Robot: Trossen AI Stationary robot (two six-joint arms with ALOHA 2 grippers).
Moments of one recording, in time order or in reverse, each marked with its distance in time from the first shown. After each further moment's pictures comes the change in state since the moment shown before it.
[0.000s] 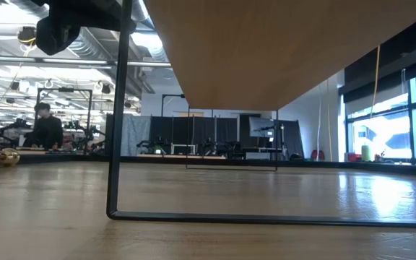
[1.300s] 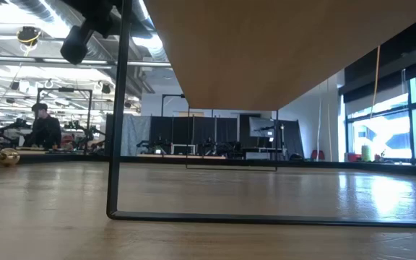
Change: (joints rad) left arm 0.181 -0.001 0.000 0.067 -0.324 -0.365; right arm -0.101 -0.256 -0.331 0.120 -0.212 -0.547
